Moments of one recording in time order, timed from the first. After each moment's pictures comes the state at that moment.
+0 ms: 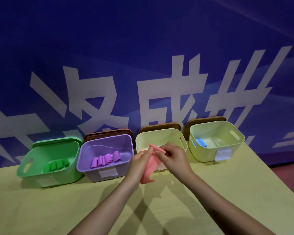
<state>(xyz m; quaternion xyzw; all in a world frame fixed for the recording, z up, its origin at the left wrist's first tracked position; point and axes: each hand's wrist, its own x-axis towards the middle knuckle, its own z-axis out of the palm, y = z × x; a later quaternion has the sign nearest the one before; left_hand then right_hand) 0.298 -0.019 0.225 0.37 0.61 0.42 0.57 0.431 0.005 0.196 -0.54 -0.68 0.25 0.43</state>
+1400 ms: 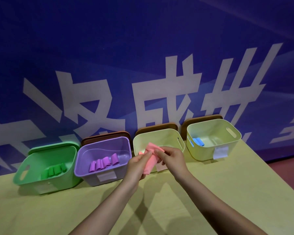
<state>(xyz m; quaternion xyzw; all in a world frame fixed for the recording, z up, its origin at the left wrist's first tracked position) 0.296 -0.006 0.198 0.39 0.62 0.42 0.54 0.428 0.011 0.183 -0.54 -0.54 0.43 0.48</state>
